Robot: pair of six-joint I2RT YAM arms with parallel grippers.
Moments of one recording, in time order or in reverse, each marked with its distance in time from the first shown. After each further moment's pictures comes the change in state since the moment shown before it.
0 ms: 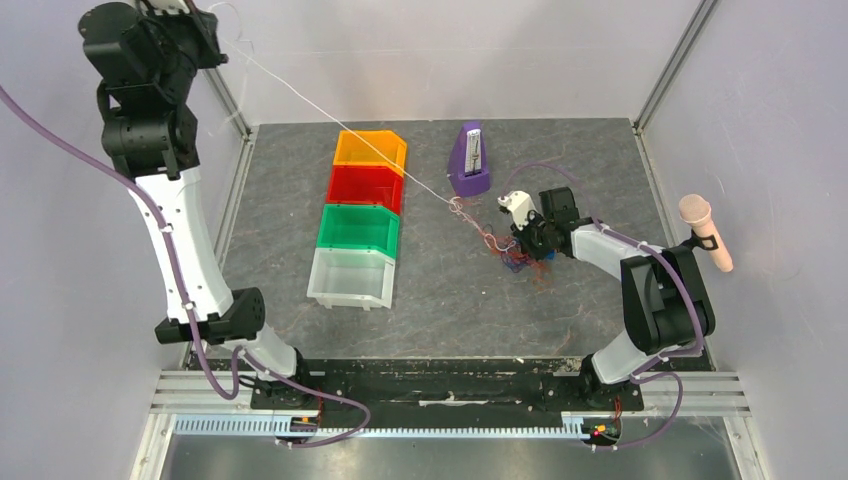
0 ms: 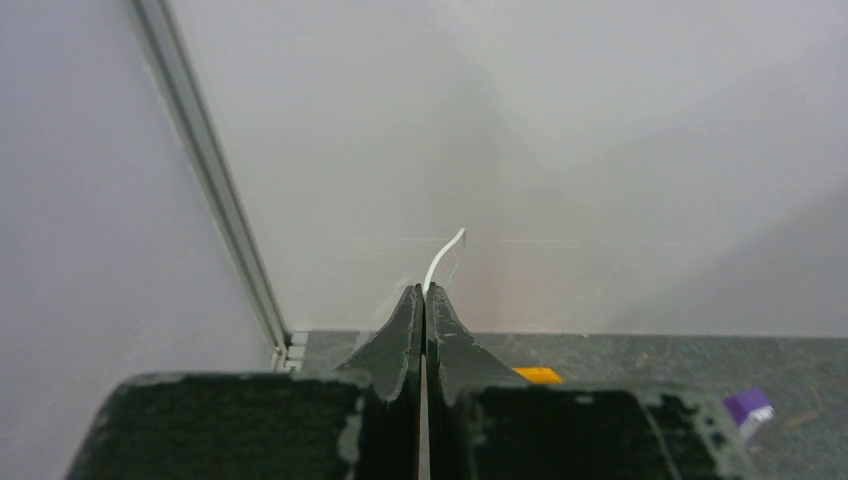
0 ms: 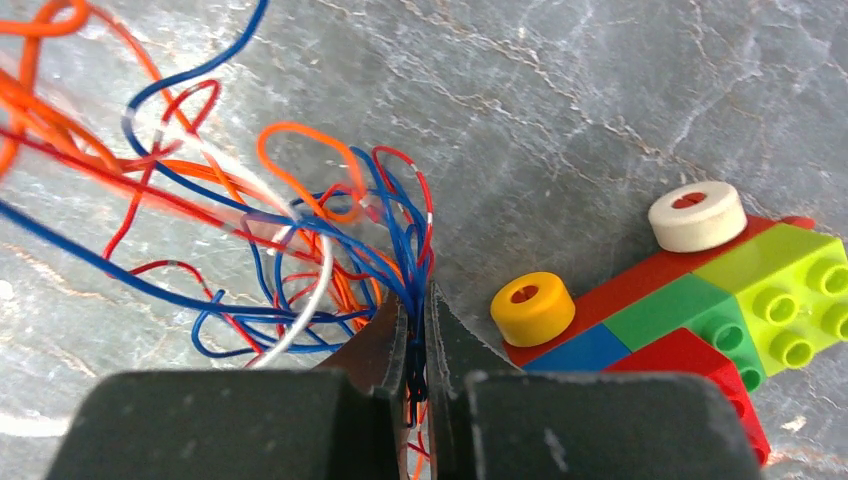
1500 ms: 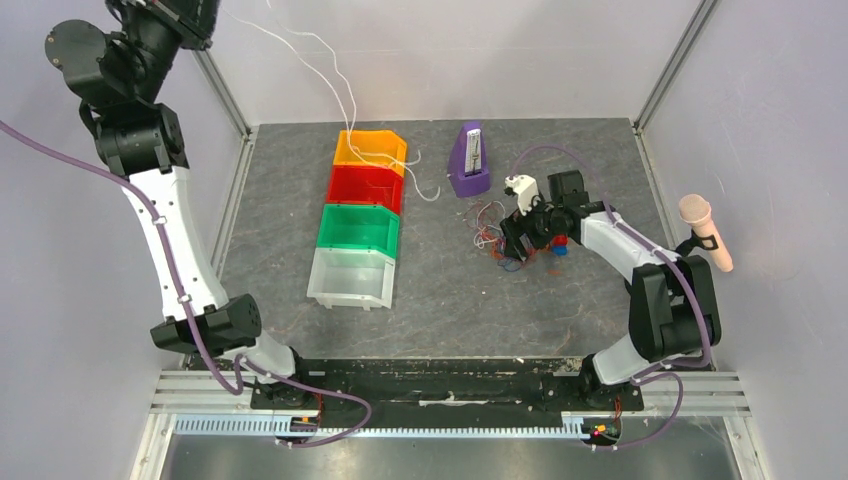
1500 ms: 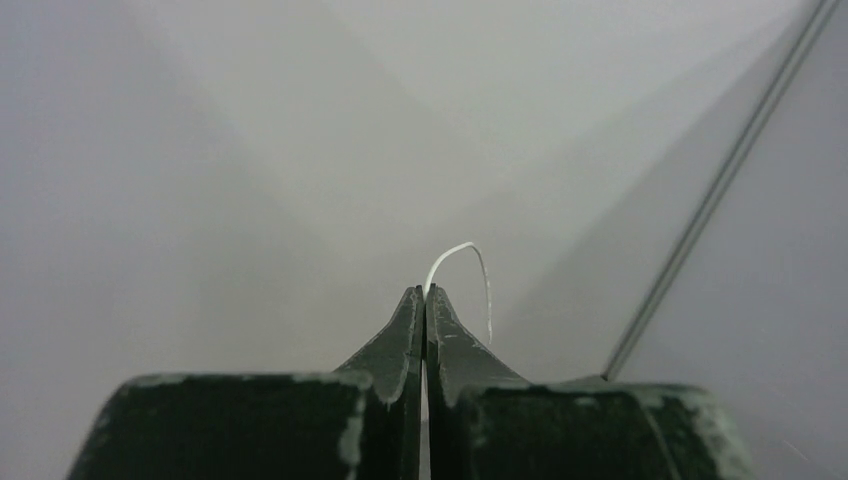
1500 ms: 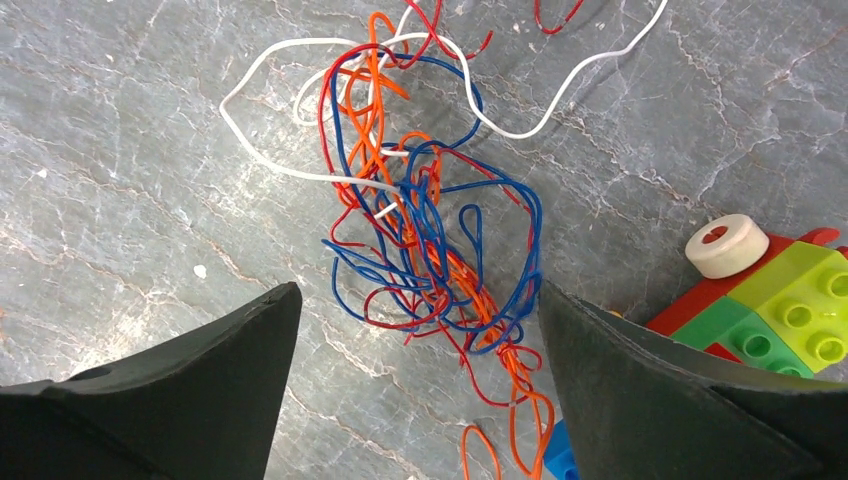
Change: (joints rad) left arm 0.182 -0.027 -0.209 0.583 0.451 -0.473; right arm -0.034 -0.039 0.129 -0.170 -0.208 0.074
